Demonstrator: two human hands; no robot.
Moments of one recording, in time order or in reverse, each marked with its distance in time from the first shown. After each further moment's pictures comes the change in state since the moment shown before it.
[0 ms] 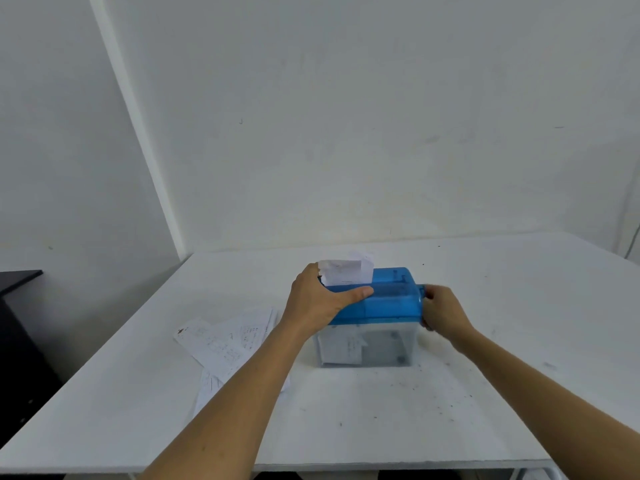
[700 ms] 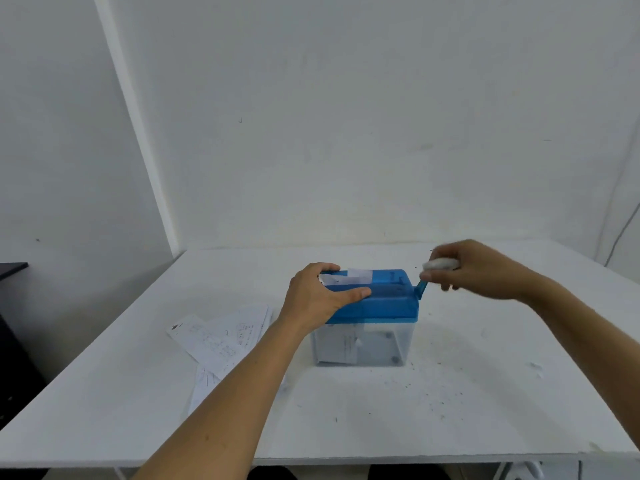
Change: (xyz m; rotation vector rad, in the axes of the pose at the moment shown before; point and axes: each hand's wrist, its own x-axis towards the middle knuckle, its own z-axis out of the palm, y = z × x) left_hand 0.004 -0.006 -0.001 0.092 -0.010 0.042; right_hand -0.042 -0.094 -0.102 -0.390 -0.279 -0.382
